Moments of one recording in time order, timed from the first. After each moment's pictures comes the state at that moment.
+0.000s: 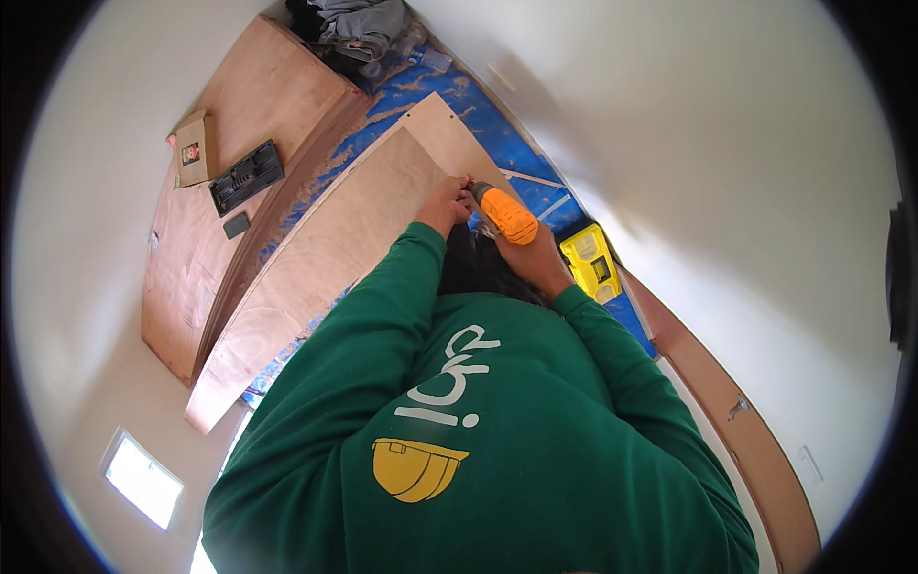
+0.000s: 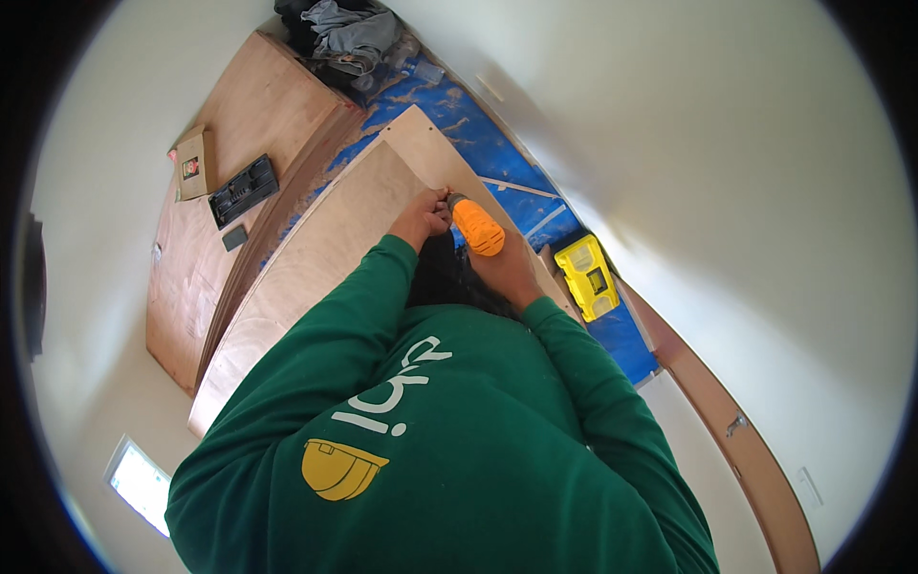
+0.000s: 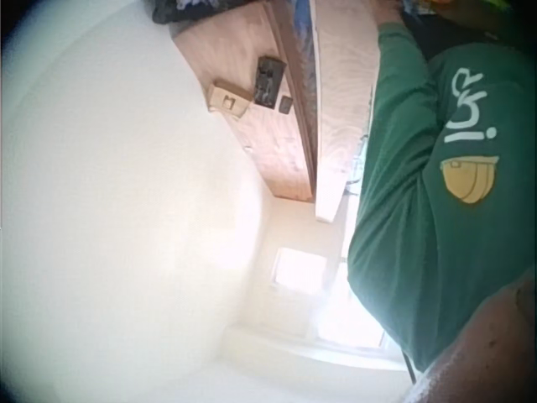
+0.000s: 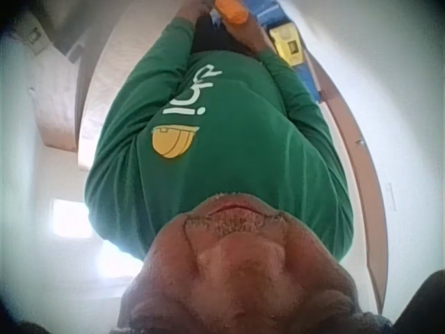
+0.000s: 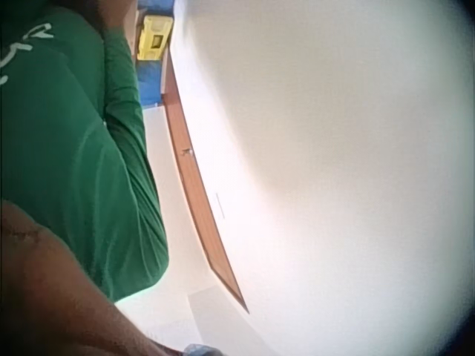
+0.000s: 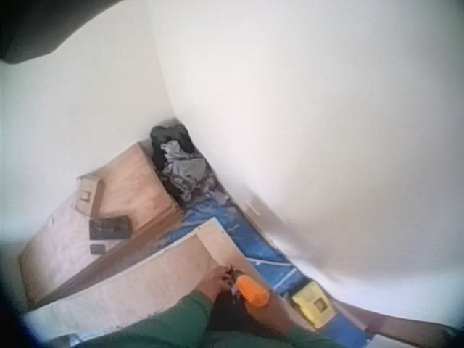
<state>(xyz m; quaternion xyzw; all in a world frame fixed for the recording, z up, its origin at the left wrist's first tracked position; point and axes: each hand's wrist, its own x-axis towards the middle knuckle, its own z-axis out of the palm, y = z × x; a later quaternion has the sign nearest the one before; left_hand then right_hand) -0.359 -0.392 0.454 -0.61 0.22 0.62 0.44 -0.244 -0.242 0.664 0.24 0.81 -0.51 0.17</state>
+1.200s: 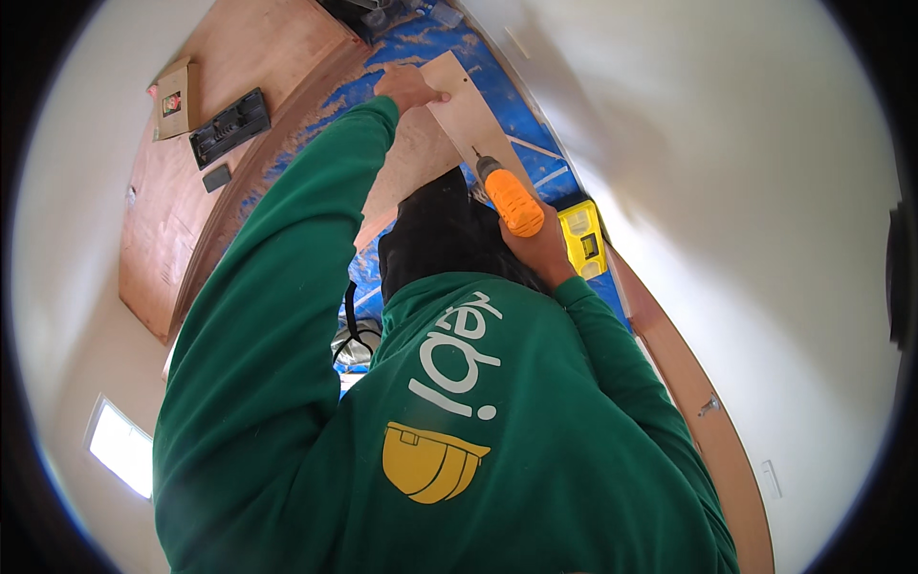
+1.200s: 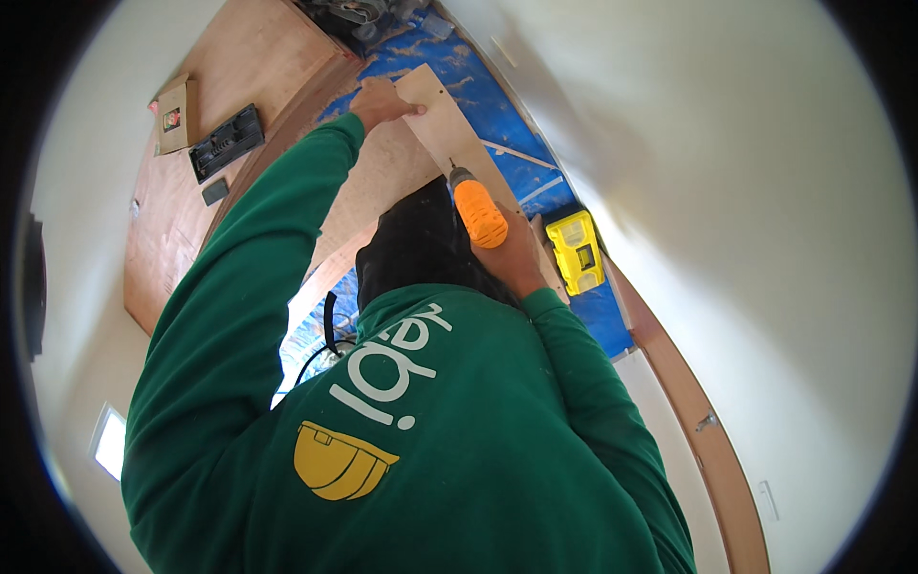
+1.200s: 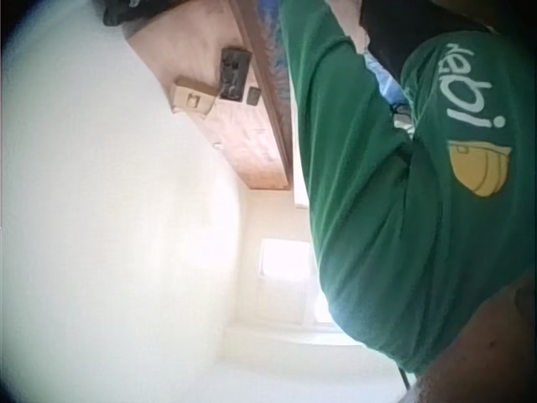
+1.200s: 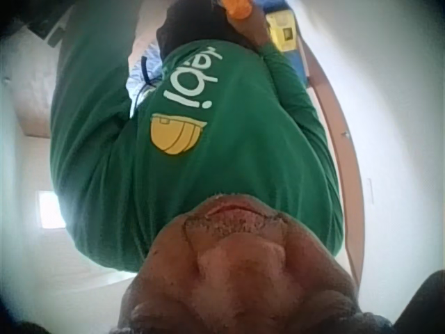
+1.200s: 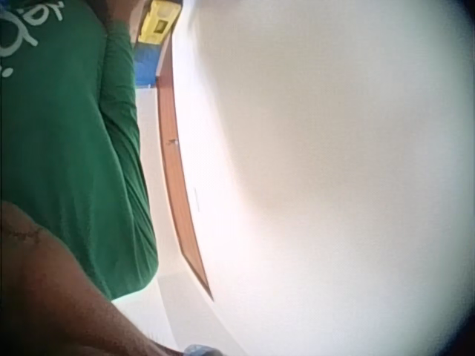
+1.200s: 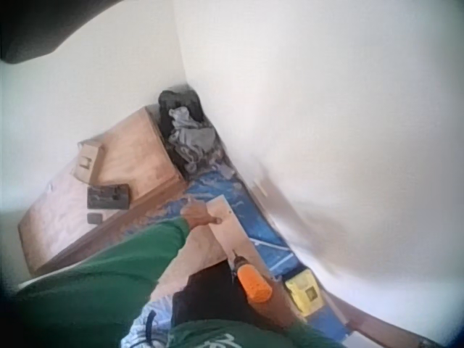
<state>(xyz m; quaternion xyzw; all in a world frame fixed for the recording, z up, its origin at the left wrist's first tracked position) -0.530 -0.458 0.468 0.14 0.88 0.05 0.44 -0.242 -0.239 0.649 0.18 0.84 -0.48 0.18</state>
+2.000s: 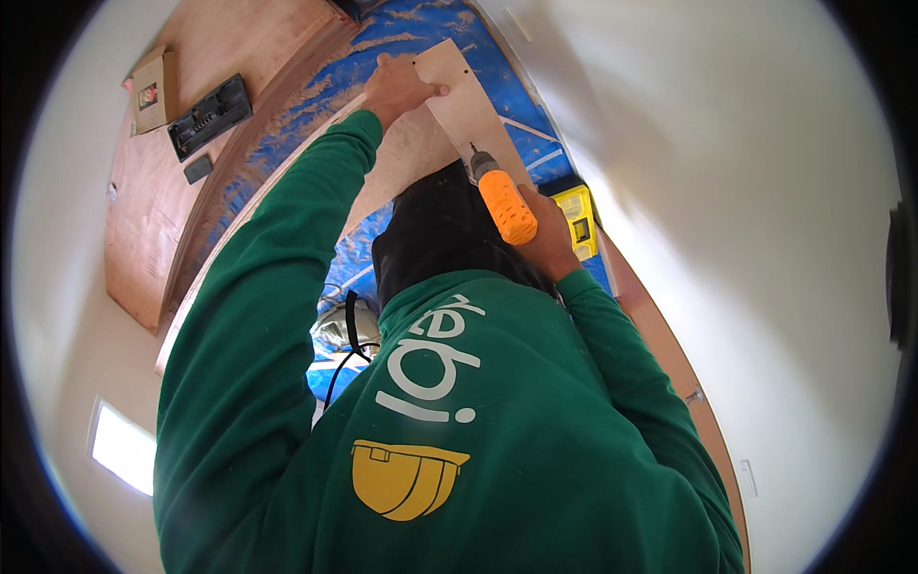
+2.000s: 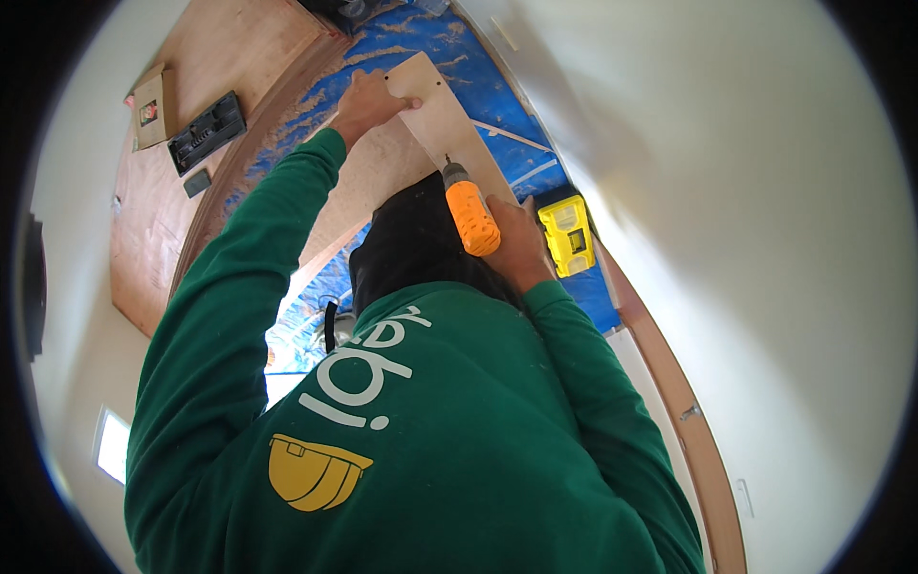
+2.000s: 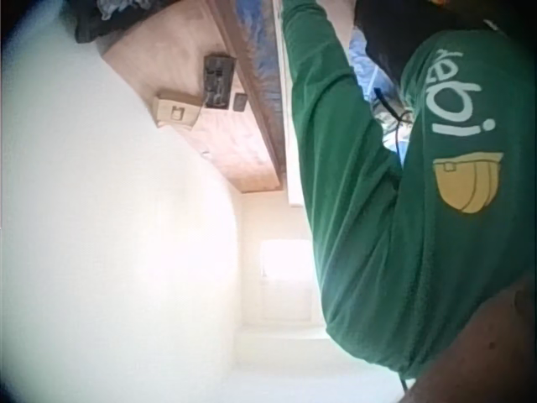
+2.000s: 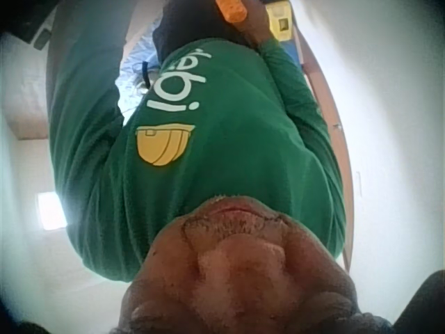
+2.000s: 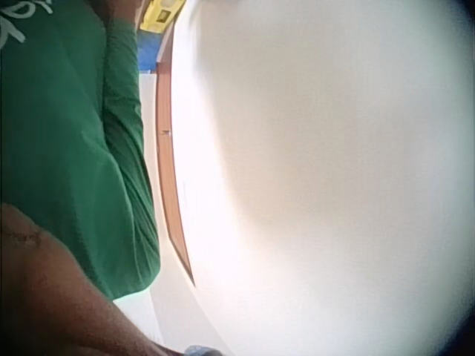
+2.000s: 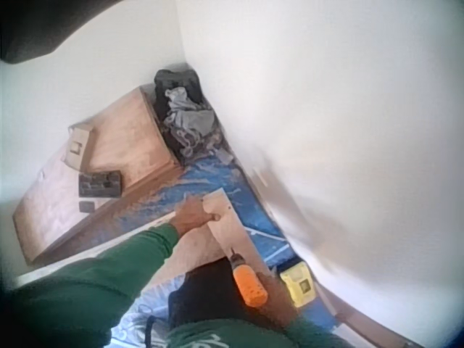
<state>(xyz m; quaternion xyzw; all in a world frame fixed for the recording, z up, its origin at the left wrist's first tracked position) -0.504 -0.465 0.481 0.04 0.91 0.17 0.38 -0.269 -0.226 0.637 0.10 0.89 -0.33 0.31</state>
